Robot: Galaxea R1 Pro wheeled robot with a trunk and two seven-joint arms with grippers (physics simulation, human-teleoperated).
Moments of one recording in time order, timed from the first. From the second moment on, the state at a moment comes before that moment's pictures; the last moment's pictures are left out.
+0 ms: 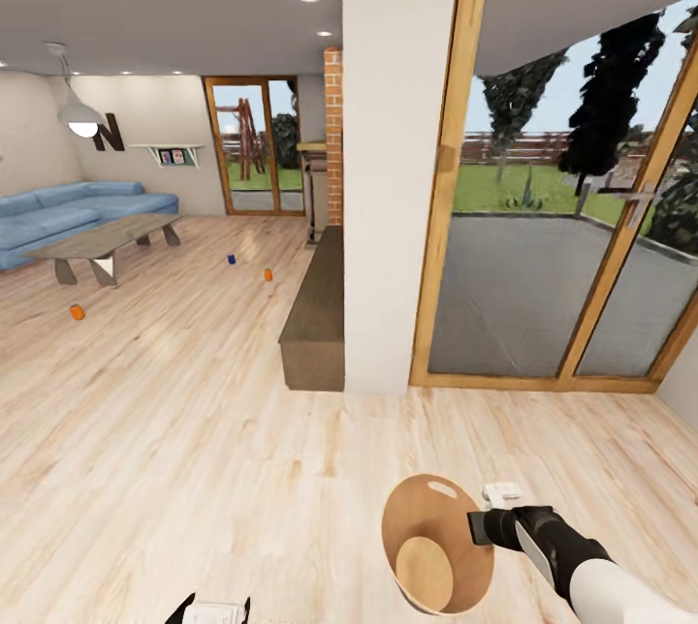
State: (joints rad) left arm 0.07 0.01 -0.05 -0.96 -0.01 -0.19 0.01; right arm -0.64 -0.13 -0.02 -0.28 0.06 0.31 0.31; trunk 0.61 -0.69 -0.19
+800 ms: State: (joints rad) left arm 0.07 0.01 -0.05 -0.96 -0.01 -0.19 0.01; right arm -0.64 -0.12 -0.01 -0.28 0.06 0.31 0.30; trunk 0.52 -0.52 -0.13
